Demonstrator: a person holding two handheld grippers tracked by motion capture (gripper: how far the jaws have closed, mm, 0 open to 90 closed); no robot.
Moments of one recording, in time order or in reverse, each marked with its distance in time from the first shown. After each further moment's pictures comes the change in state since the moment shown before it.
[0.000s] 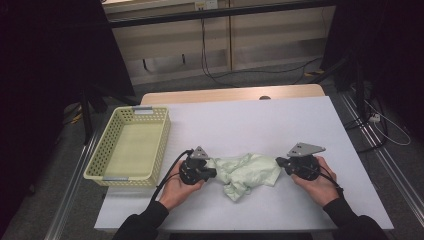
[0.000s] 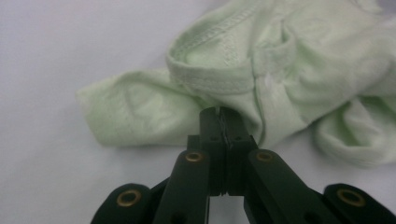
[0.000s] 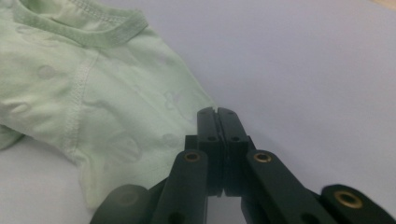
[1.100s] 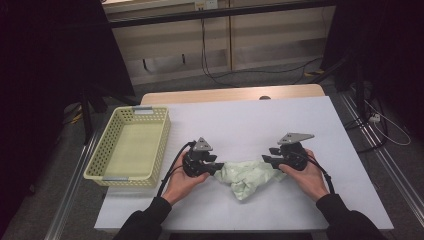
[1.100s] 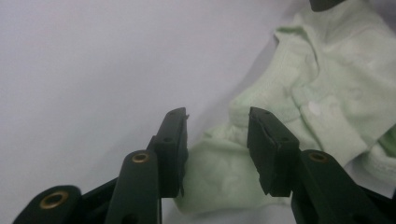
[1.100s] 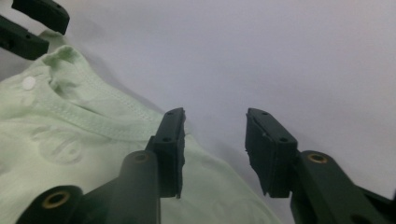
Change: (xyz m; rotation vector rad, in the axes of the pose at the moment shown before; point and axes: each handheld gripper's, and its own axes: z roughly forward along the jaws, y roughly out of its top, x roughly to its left) left arm 0.013 0.018 0.004 -0.065 0.078 0.025; right arm -0.005 0.025 0.035 0.004 0.106 0.101
